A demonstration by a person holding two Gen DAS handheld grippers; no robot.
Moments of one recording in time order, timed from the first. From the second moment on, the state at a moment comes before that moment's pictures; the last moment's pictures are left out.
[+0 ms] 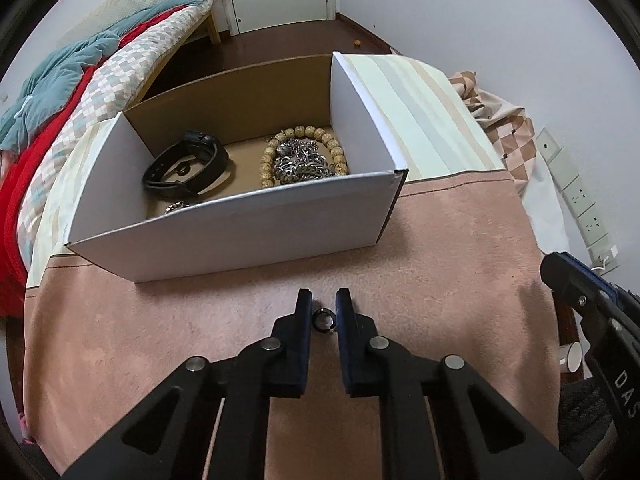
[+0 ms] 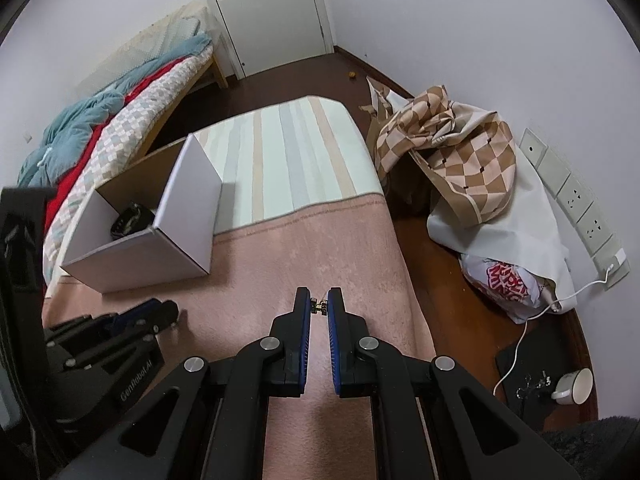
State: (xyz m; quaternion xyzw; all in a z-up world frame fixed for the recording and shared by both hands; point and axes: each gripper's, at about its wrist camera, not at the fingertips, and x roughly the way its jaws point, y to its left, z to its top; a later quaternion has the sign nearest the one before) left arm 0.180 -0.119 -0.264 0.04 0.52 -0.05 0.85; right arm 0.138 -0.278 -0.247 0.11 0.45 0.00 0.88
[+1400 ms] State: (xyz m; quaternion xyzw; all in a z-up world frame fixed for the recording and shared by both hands) left arm 0.299 0.022 -0.186 -0.10 0.53 -0.03 0.84; right arm 0.290 -0.159 -0.218 0.08 0.54 0.16 0.82
